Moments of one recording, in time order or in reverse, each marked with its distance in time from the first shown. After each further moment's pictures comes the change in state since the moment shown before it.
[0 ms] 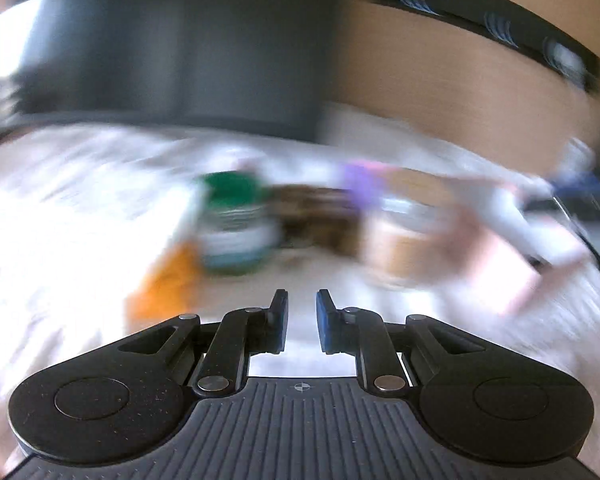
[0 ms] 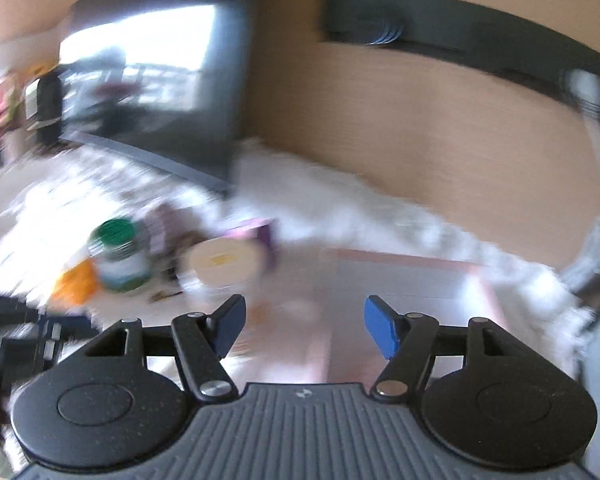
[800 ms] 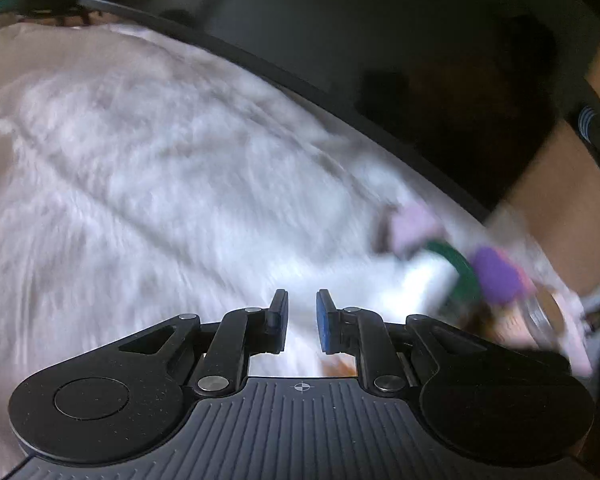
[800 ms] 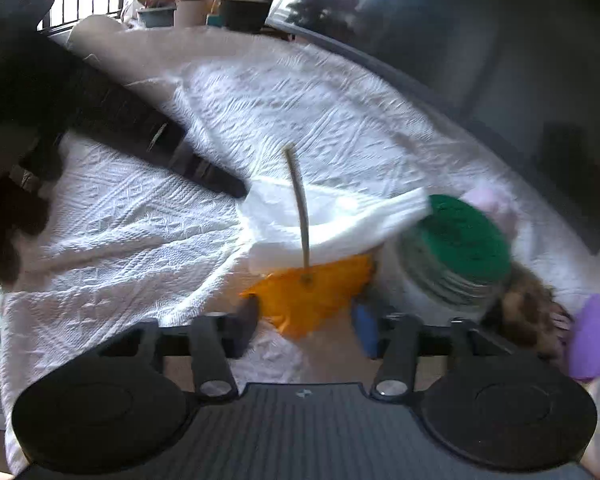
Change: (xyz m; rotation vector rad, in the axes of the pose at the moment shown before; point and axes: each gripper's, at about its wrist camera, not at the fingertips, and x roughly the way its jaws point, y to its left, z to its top) left arm 0.053 0.199 0.048 -0.345 0.107 -0.082; right arm 0.168 0.238 0.011 -0.386 0.123 0.311
